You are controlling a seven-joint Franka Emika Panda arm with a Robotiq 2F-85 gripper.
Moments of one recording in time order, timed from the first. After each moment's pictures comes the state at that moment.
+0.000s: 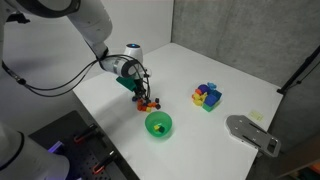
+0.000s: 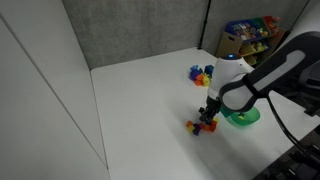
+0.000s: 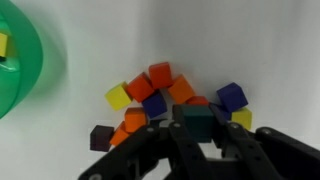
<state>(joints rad) 0.20 0.61 0.02 -2.16 -0.03 2.71 0.22</state>
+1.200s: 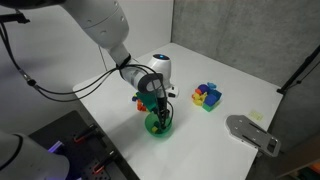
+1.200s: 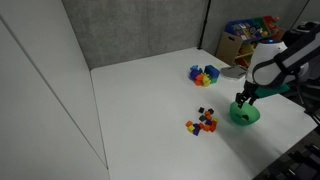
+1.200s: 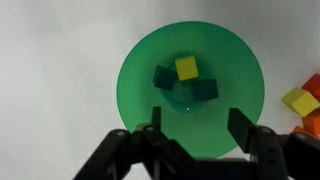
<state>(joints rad) 0.01 0.50 -0.17 -2.27 -0.05 2.66 0.15</state>
